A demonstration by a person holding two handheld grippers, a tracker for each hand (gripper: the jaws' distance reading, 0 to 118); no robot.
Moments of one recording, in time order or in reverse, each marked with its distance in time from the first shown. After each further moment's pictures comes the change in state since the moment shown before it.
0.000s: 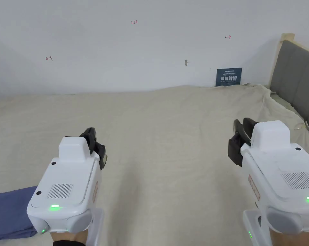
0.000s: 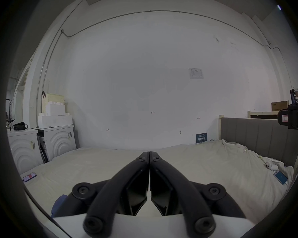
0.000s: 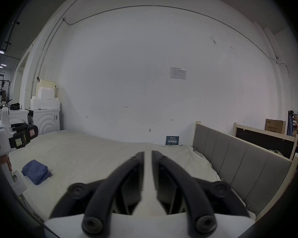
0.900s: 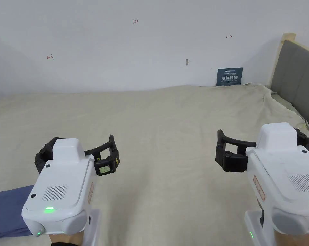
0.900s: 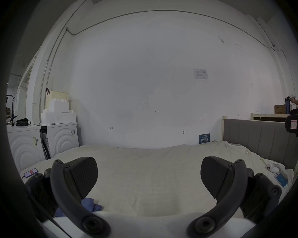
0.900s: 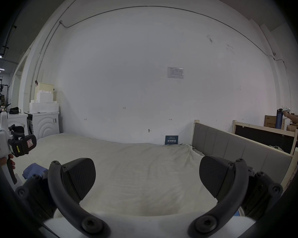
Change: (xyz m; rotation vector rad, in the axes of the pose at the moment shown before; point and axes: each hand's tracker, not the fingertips) left arm -0.012 -0.002 0.006 0.001 0.029 0.024; right arm 0.004 -0.003 0.004 0.006 -0.013 -0.033
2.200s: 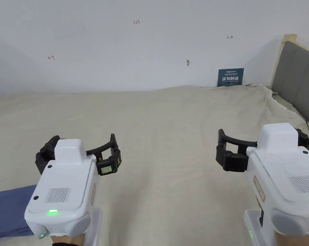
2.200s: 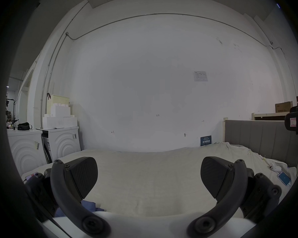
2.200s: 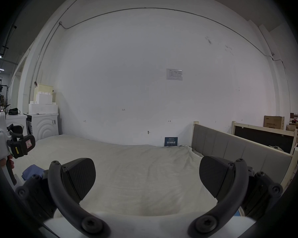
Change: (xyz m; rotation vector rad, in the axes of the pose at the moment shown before) left arm 0.003 -0.002 0.002 0.036 0.012 -0.021; right arm -0.001 -0.001 -0.001 0.017 -0.007 -0.003
